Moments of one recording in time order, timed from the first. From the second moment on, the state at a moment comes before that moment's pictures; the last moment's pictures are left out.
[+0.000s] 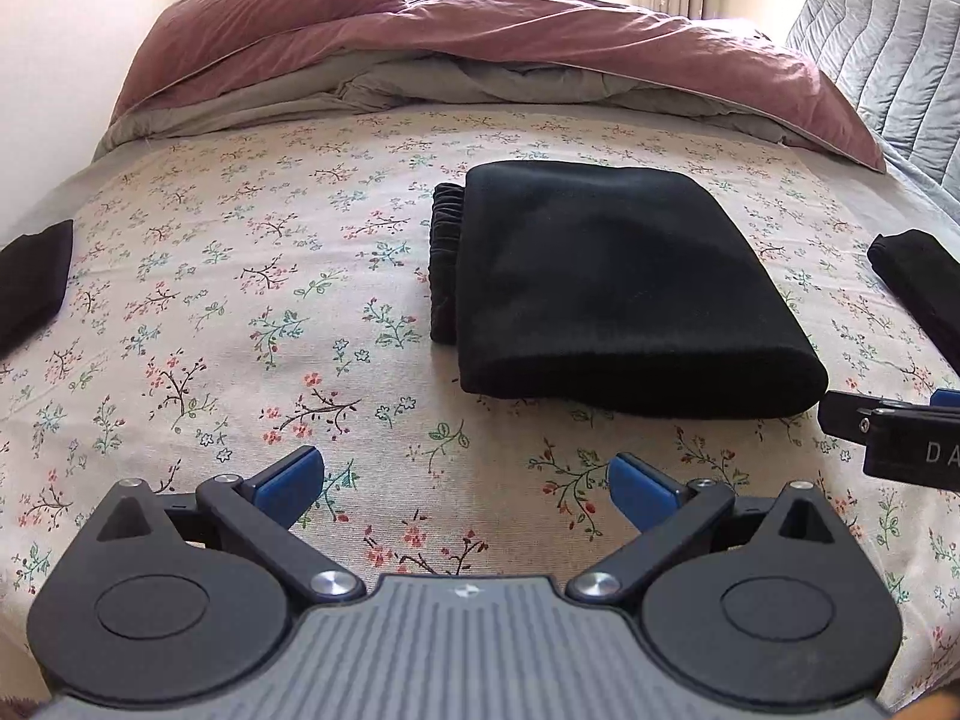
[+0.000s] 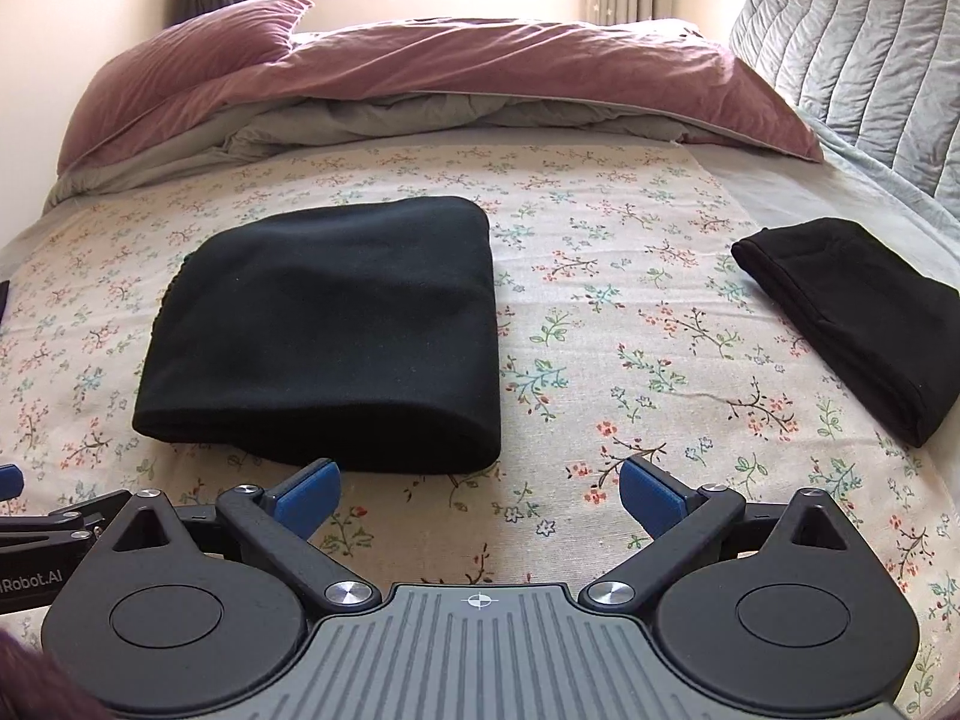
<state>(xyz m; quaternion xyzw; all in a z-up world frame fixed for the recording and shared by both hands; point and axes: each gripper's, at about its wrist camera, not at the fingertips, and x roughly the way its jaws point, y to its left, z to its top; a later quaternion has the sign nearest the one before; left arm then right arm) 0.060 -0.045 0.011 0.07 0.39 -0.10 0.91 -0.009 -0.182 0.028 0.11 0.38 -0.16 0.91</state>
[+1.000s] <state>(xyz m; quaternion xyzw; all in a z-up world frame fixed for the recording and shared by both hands) 0.058 -0.048 0.011 0.08 0.39 -0.11 0.91 -0.010 -0.181 0.017 0.09 0.39 -0.16 0.90</state>
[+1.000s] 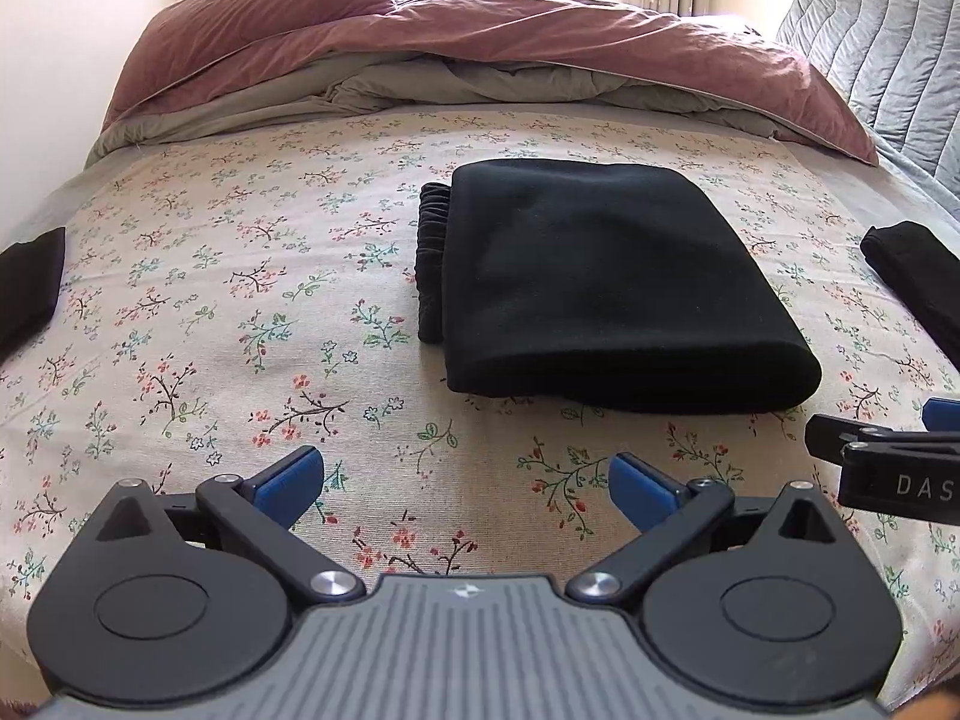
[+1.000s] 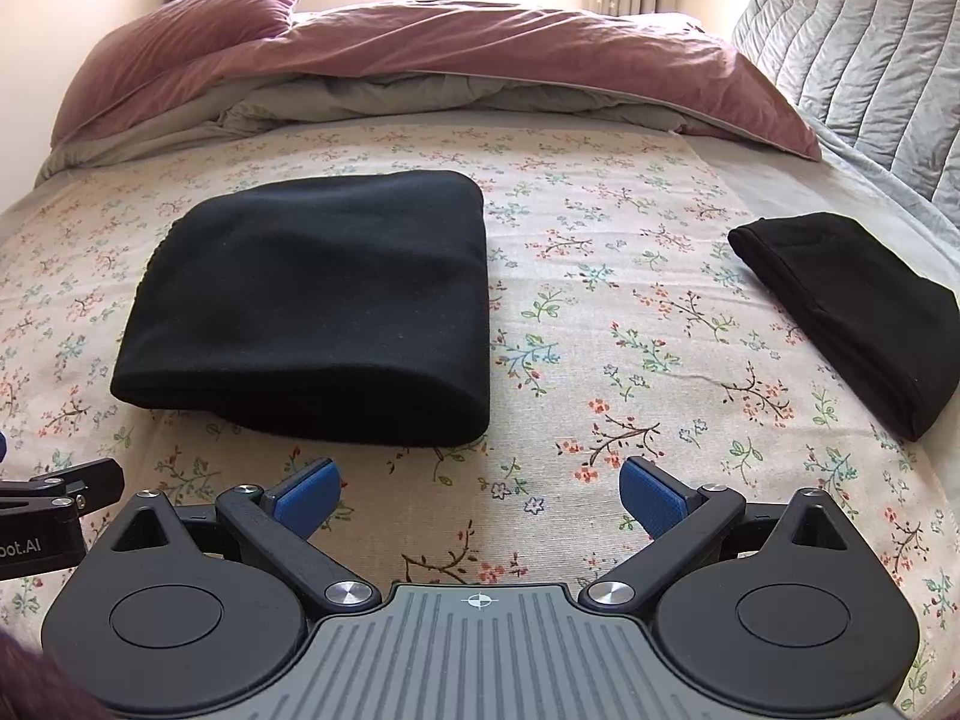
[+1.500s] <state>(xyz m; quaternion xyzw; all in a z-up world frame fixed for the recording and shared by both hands) 0.058 -0.047 0.011 0.08 0.39 -0.11 0.91 -0.009 -0.180 0.015 0.09 0.39 -0.16 0.90</state>
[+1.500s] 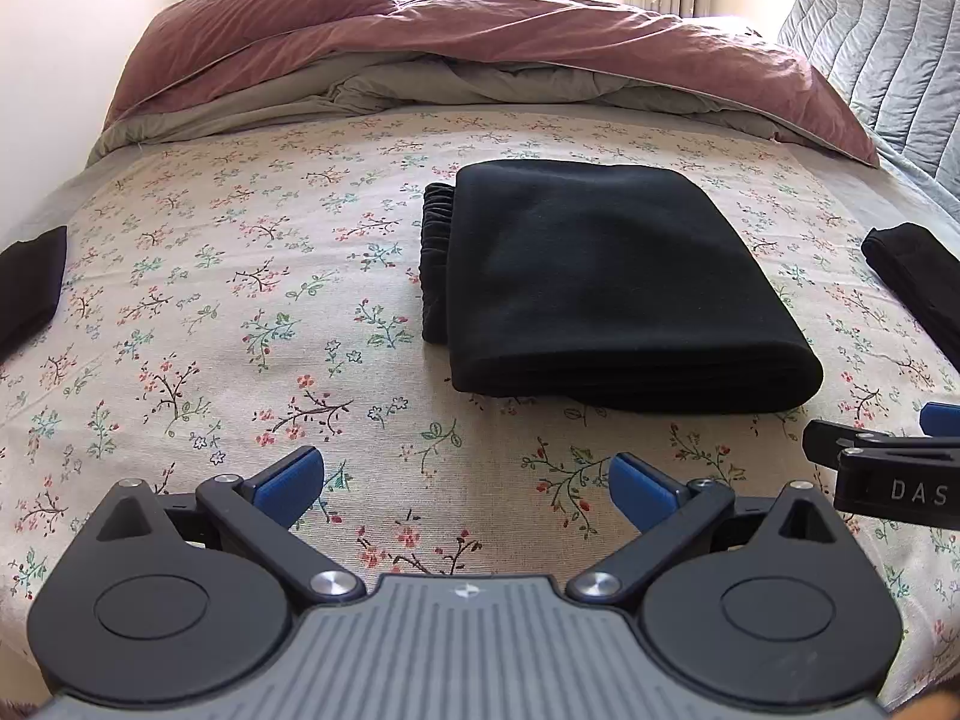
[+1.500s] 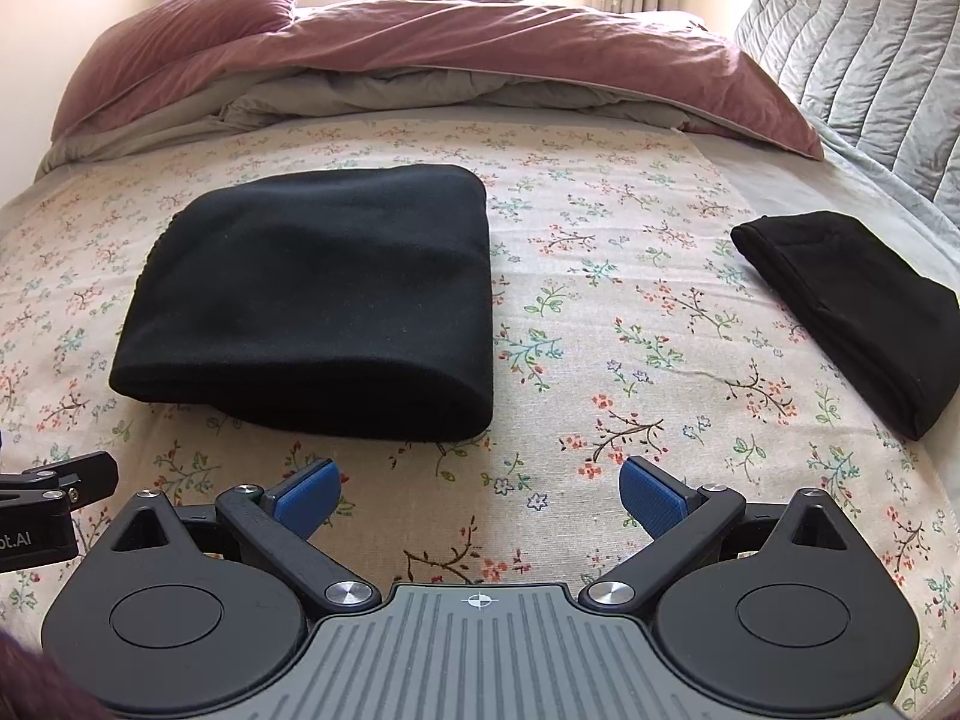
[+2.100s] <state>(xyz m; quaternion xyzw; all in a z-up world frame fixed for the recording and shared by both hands) 0.058 -0.047 0.011 0.08 0.39 -0.11 0.91 -0.008 -0.179 0.011 0.09 0.40 -0.16 0.90</state>
